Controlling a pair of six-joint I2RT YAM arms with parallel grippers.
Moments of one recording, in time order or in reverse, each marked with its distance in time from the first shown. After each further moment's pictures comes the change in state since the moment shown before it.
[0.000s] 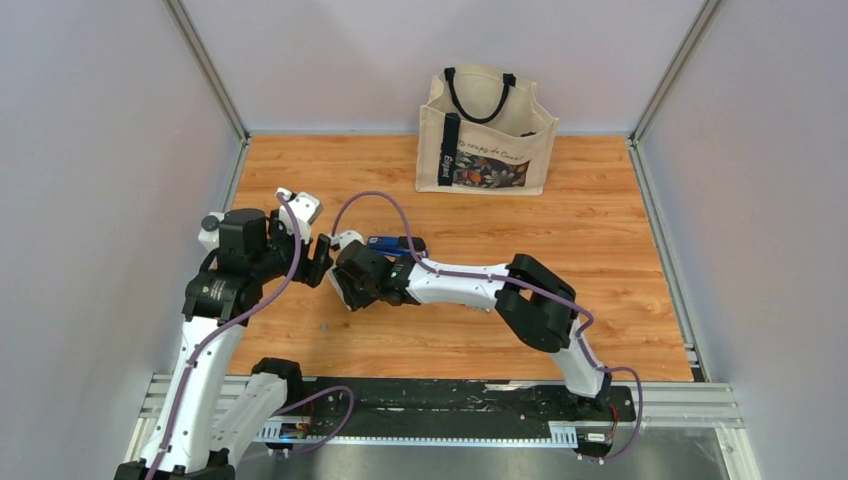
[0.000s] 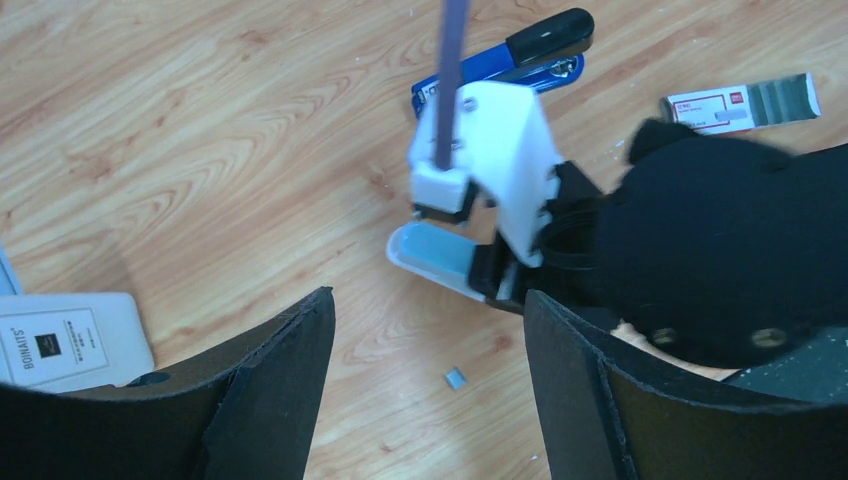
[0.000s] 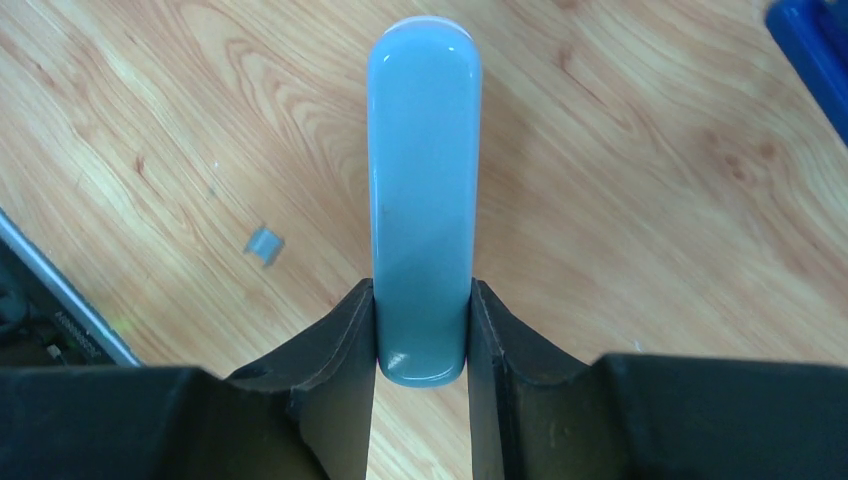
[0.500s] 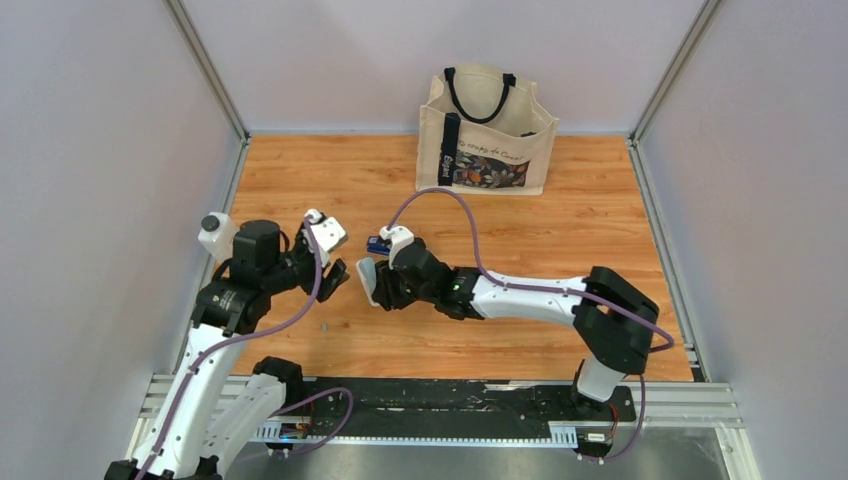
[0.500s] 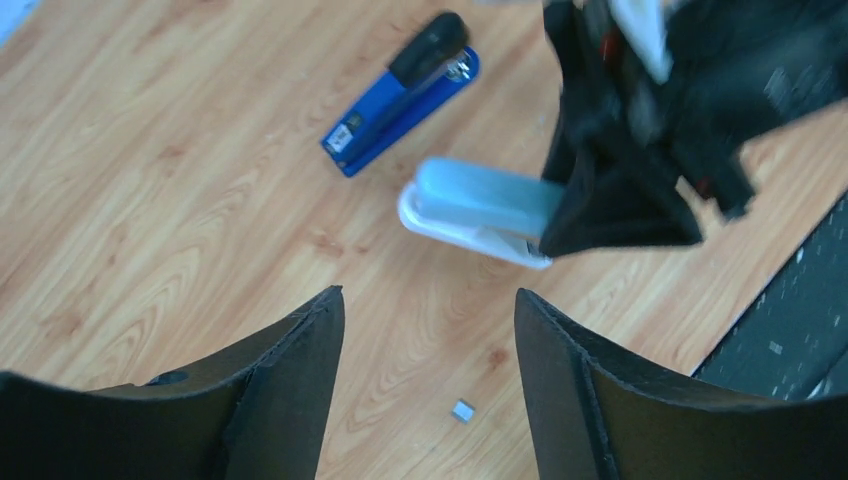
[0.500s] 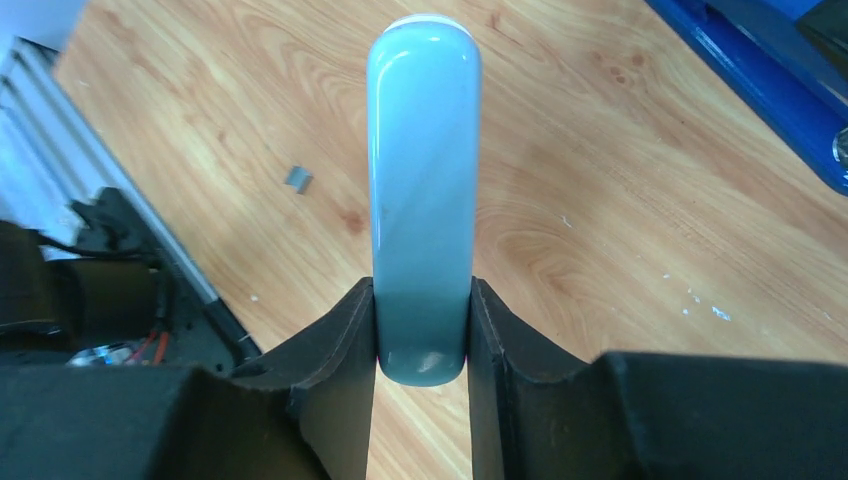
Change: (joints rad) left arm -0.136 -0.055 -0.136 0.063 0.150 0.239; right arm -0.039 -0.428 -0.483 0.293 -0.025 0.087
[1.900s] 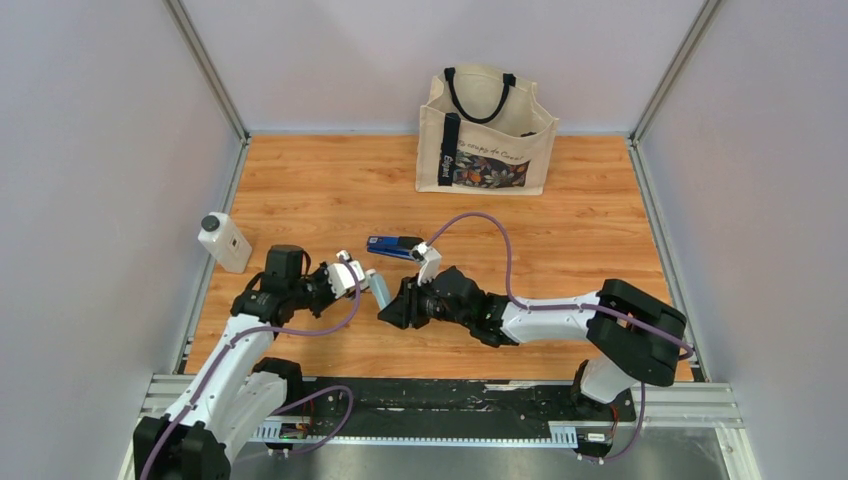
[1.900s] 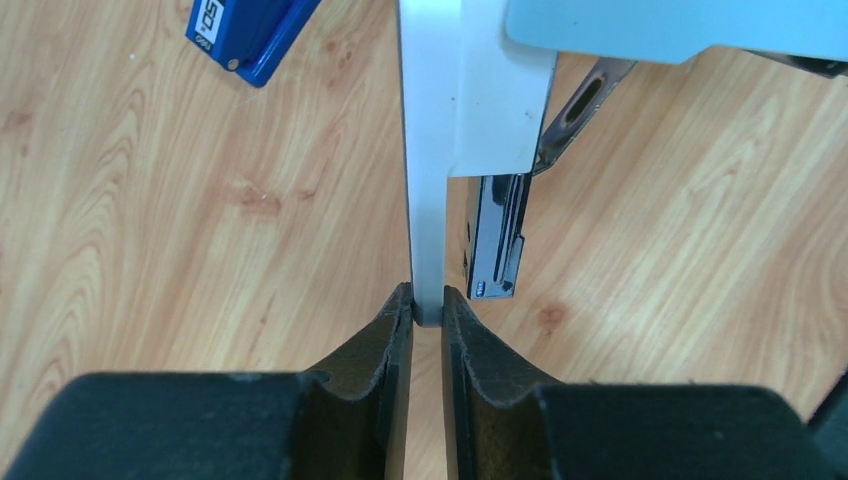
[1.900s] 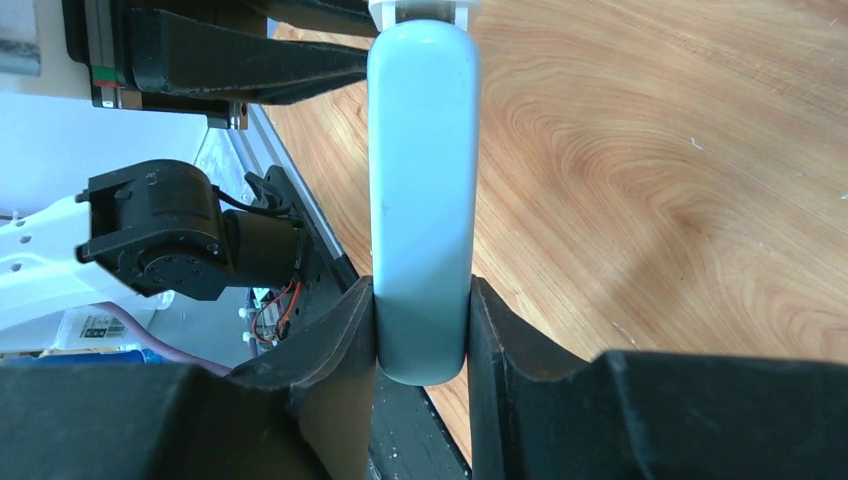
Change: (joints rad) left arm 0.095 0.089 -0.351 0.215 0.061 0.330; right arm 0.000 -0.096 -0.355 0.467 -0.158 0.249
